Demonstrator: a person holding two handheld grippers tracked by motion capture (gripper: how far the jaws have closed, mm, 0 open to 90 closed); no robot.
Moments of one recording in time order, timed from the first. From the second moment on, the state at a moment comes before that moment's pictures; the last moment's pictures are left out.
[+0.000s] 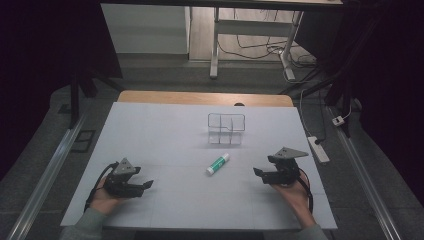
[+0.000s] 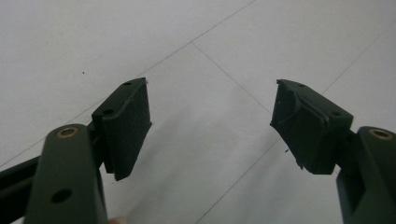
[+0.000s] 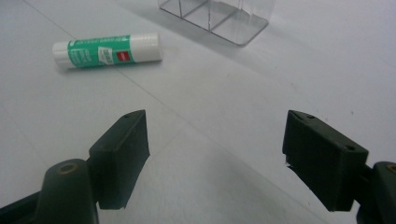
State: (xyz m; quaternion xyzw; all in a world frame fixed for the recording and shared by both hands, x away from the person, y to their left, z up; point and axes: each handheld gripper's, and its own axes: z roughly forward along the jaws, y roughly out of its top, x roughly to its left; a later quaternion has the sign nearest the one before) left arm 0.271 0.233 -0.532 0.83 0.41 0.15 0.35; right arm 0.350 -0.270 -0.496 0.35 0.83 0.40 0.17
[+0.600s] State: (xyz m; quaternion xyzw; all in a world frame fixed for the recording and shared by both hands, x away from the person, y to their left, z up) left arm 0.271 0.233 -0.531 0.83 0.41 0.15 0.35; right arm 0.385 -0.239 -0.489 0.36 0.83 0.40 0.17
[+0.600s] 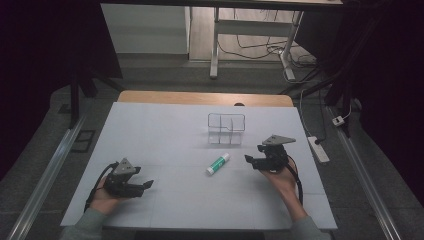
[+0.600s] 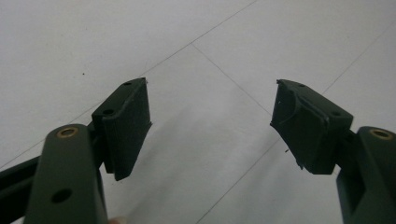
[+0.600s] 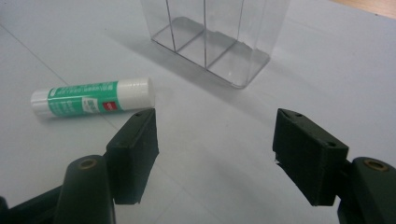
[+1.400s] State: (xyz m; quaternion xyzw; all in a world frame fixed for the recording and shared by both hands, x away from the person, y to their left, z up) left arm 0.272 0.232 -0.532 0.83 0.40 0.14 0.35; right arm 0.427 -0.233 -0.499 0.39 0.83 0.37 0.16
